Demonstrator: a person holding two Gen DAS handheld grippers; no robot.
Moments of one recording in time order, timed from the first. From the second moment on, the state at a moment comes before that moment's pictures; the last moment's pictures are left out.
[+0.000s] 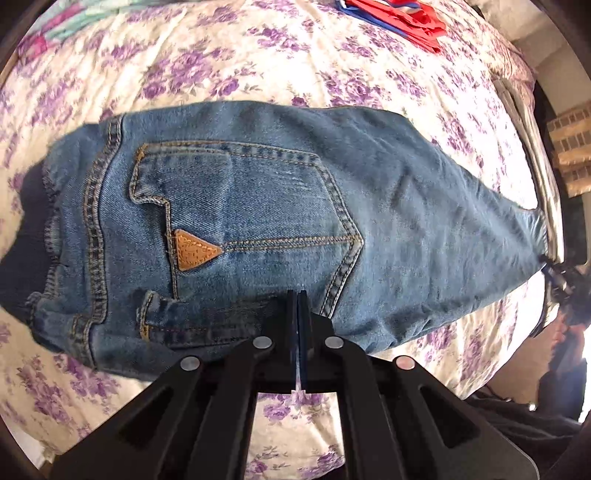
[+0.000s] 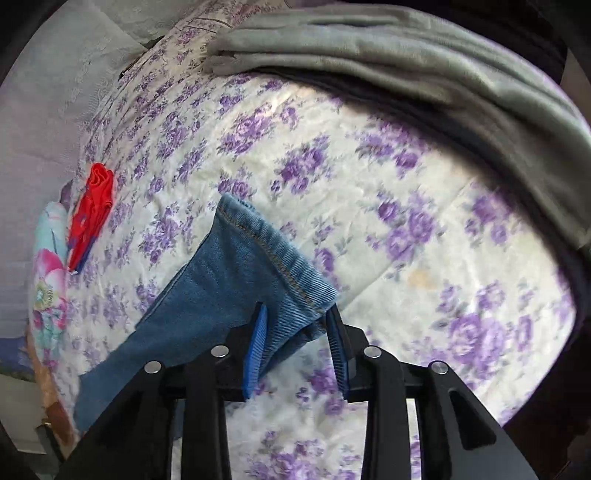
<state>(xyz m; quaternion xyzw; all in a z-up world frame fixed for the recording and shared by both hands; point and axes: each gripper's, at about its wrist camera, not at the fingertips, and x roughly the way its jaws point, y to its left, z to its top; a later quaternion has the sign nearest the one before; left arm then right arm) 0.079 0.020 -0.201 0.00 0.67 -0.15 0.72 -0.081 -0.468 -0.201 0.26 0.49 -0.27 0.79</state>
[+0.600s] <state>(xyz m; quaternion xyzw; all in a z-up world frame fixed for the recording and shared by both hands) 0.055 0.041 -0.219 -0.12 0.68 -0.13 0.71 0.166 -0.112 -0.209 -0.04 0.60 0.37 0.71</state>
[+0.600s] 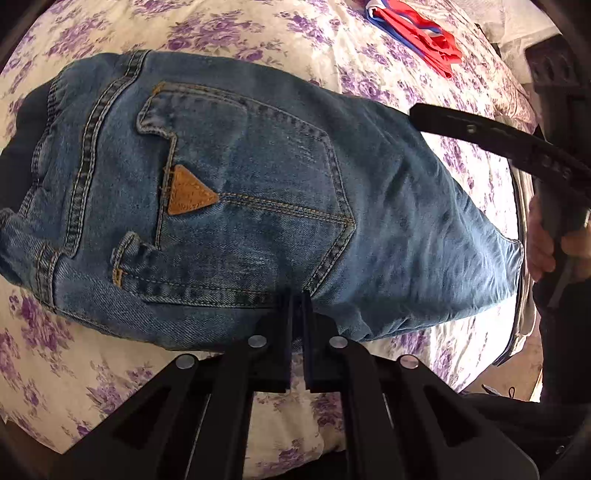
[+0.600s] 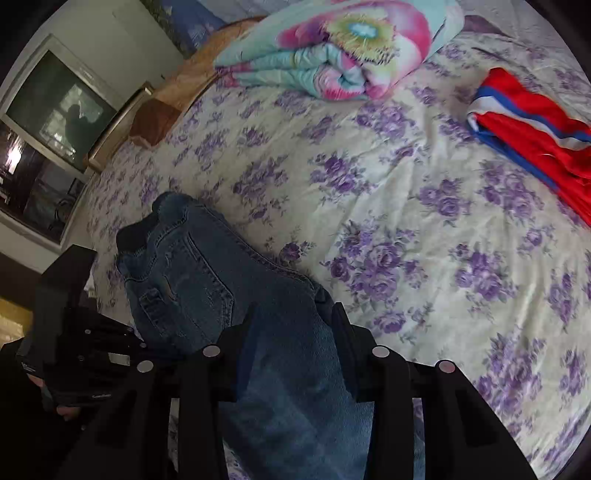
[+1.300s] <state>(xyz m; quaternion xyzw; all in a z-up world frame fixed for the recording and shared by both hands) 0.058 0.052 -0.224 -0.16 0.67 -0.13 0.71 0.182 -0.109 -0.205 -0.05 0.58 0.36 0.73</state>
